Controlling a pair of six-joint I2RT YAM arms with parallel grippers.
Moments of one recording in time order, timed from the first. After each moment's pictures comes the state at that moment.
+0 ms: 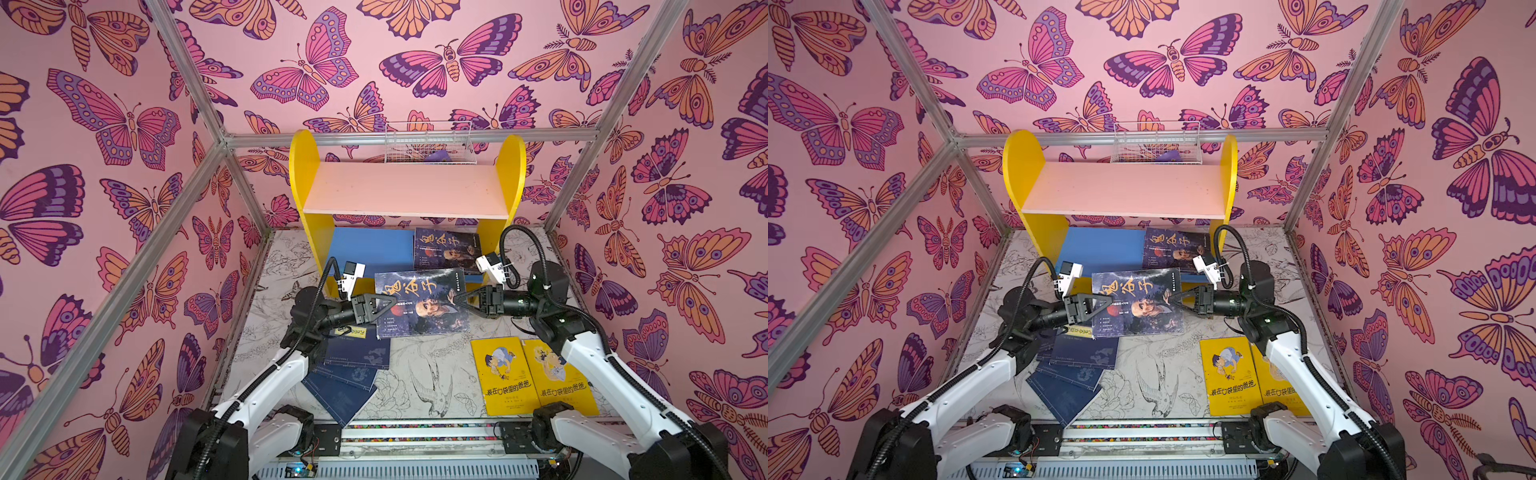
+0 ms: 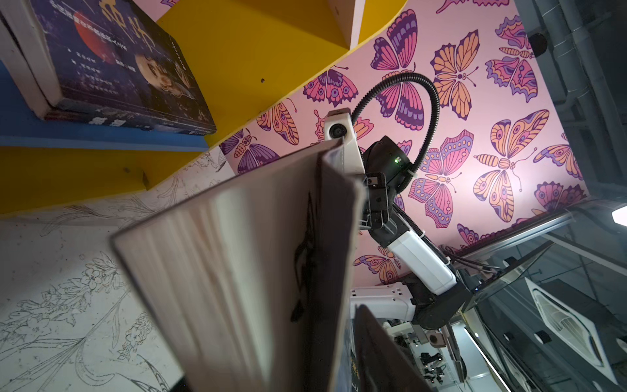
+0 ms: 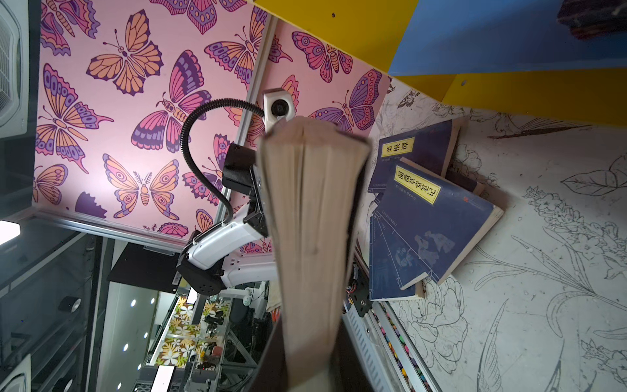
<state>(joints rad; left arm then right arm) -0.32 1.08 0.54 0.59 1.00 -1.05 0.27 1.05 0.79 -0.01 -1.17 0.91</state>
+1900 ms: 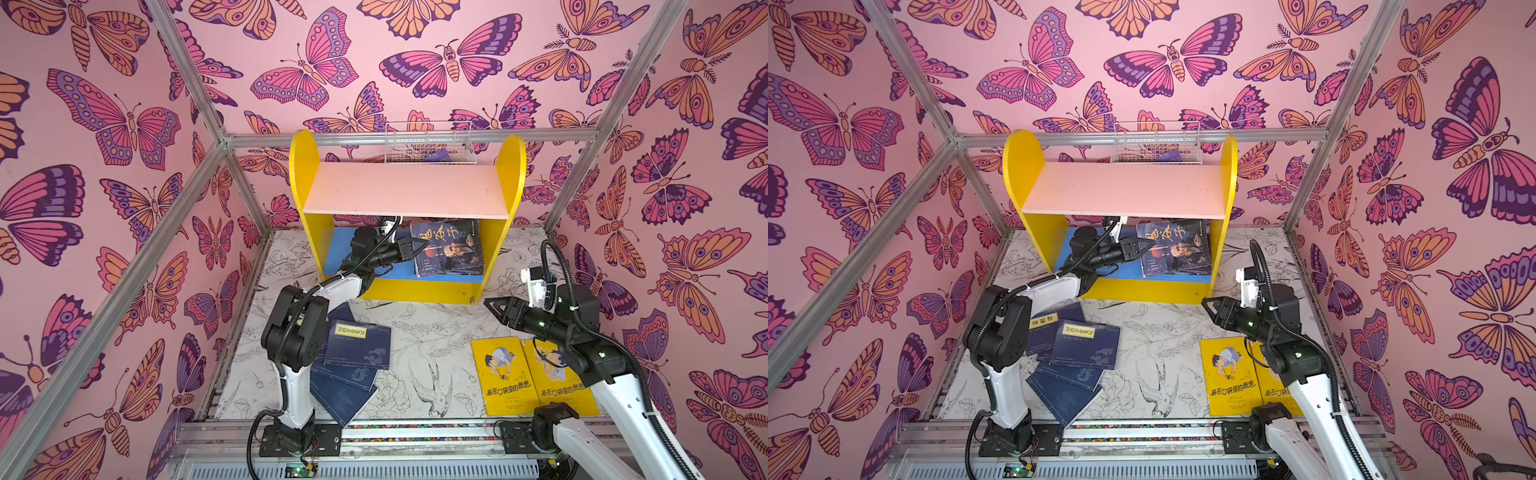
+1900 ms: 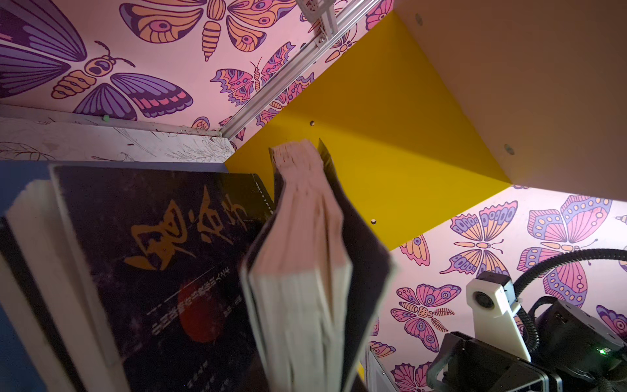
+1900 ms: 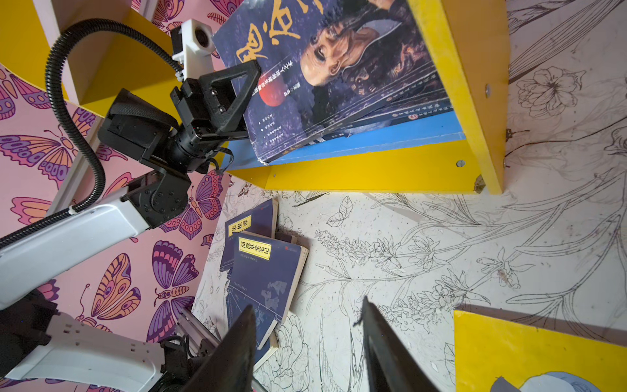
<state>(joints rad) -0.42 1.95 1.32 0.61 0.82 -0.87 0.20 0.74 0.79 -0.53 -0.49 0.61</state>
